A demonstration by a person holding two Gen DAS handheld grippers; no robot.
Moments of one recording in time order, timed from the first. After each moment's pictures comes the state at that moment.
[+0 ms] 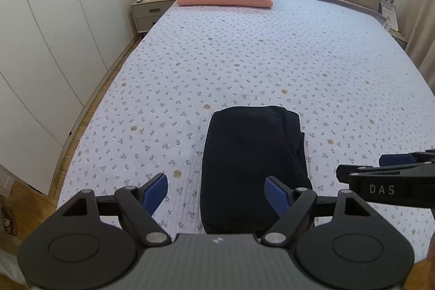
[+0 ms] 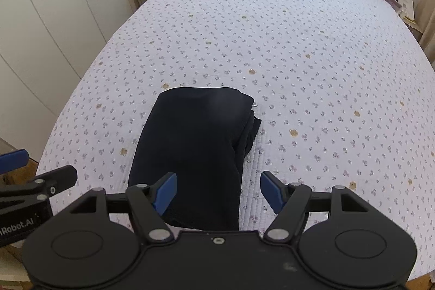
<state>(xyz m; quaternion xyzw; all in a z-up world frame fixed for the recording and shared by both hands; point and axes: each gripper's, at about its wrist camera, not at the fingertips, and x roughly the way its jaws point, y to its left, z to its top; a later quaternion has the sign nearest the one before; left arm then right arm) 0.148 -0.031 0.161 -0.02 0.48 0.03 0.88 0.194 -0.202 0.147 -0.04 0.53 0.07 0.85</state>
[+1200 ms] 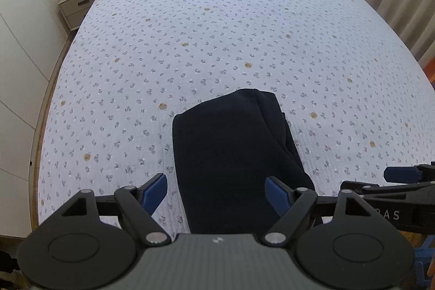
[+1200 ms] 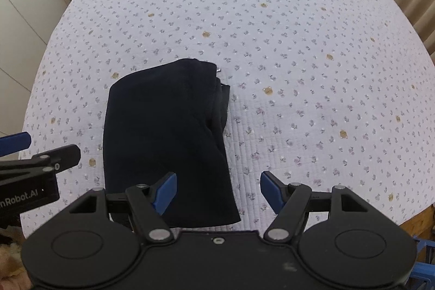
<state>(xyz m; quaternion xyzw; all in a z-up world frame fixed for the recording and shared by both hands) 0.270 -0.019 0.109 0.04 0.54 -0.11 0.83 0.242 -0.195 0.106 0.02 0.60 -0.06 0.79</state>
